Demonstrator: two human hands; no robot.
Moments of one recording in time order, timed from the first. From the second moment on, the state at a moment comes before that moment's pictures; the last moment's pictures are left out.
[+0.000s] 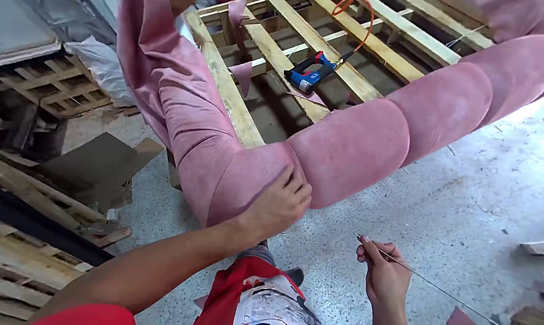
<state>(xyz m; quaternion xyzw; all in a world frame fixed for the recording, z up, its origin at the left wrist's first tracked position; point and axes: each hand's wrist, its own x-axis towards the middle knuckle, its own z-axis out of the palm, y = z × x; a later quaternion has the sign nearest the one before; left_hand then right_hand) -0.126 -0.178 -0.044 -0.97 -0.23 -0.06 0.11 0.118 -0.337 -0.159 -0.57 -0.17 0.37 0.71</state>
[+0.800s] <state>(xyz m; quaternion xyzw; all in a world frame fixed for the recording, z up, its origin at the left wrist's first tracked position) -0.158 0.021 0.002 -0.75 -0.46 0.35 -0.31 0.050 0.071 -0.008 -0.31 -0.86 0.41 0.07</state>
